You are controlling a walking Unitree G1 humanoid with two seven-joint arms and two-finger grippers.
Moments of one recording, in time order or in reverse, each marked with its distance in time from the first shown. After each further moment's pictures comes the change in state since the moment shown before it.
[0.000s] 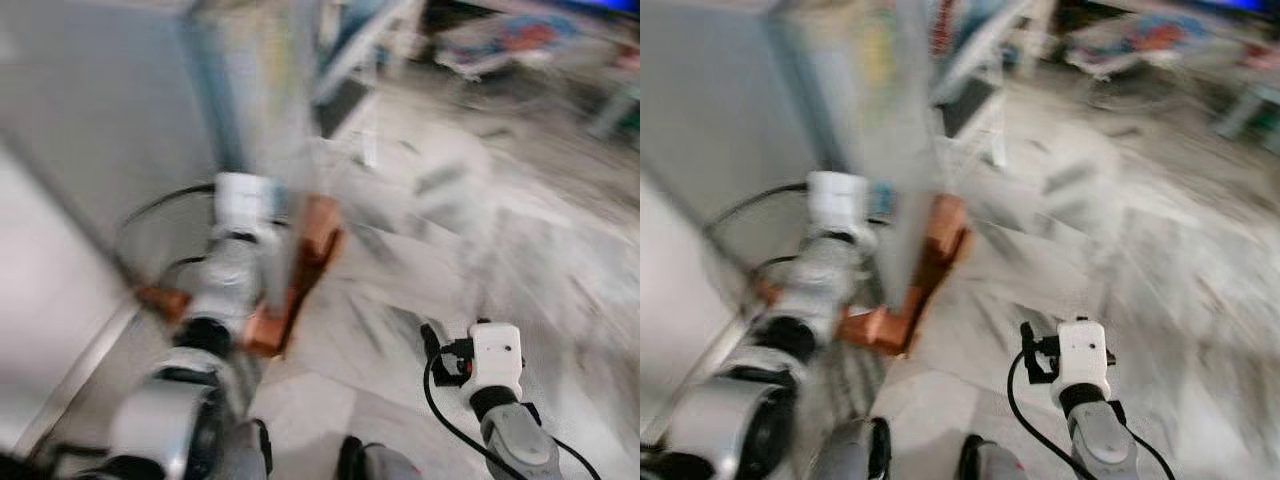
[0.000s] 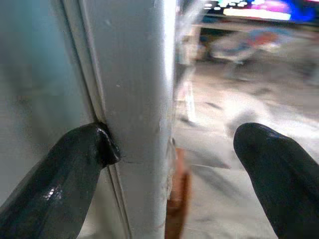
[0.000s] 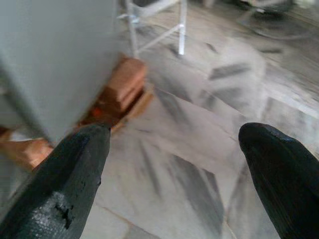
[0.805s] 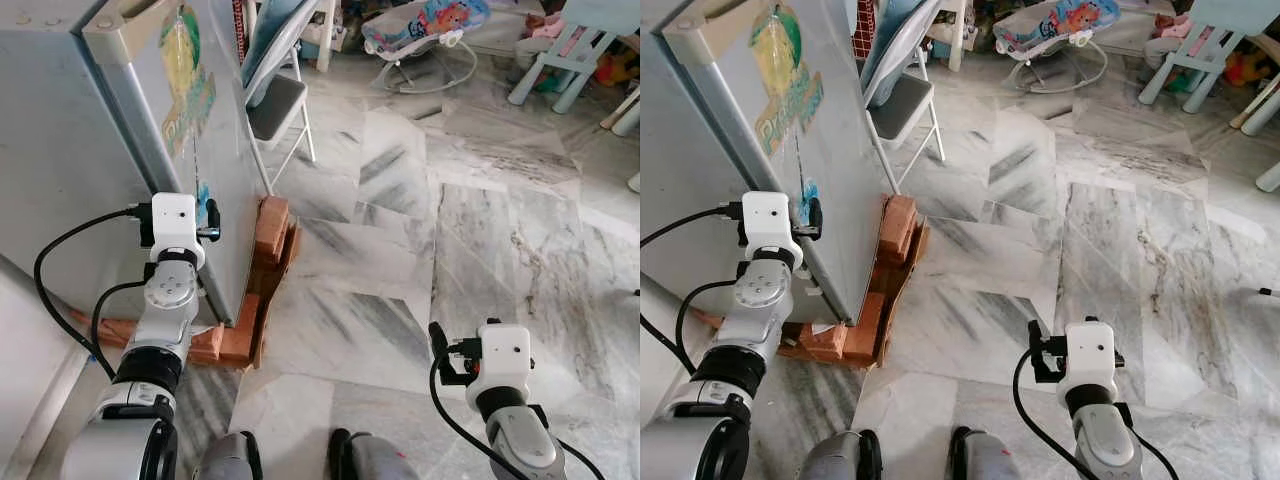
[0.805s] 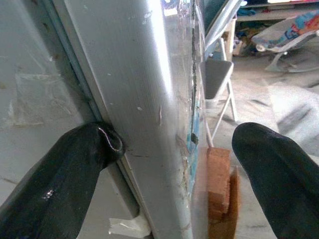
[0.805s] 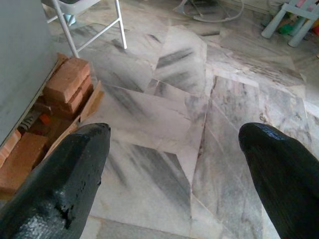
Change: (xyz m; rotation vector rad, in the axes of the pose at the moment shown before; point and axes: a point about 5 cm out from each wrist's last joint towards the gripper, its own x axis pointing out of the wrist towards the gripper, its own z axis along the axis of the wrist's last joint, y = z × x) left arm -0.050 0.108 -0.023 0.099 0.035 0.463; right arm -0.002 -0.006 0.001 0.002 -0.020 -0.044
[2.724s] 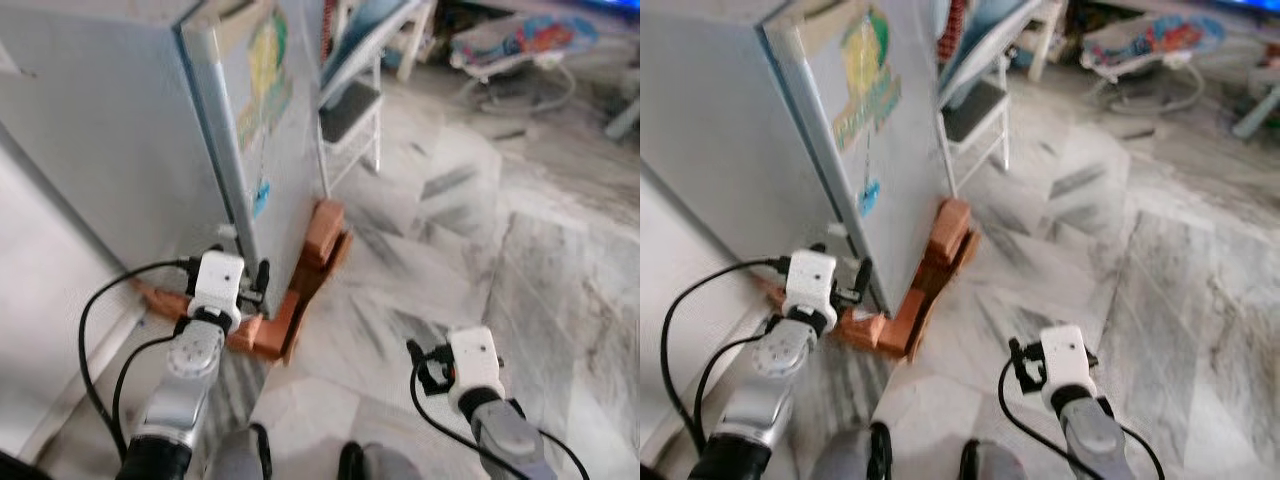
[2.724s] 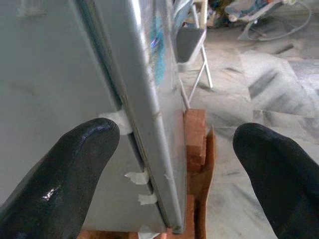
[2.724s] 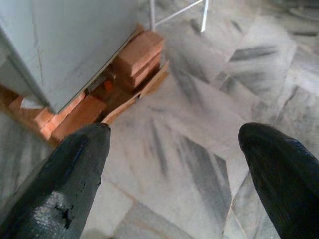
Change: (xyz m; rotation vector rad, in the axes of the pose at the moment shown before) left arm -0.081 -0.043 -0.024 0.003 0.048 -0.327; right arm 0.015 0.008 -0.019 -0.065 0.100 0.128
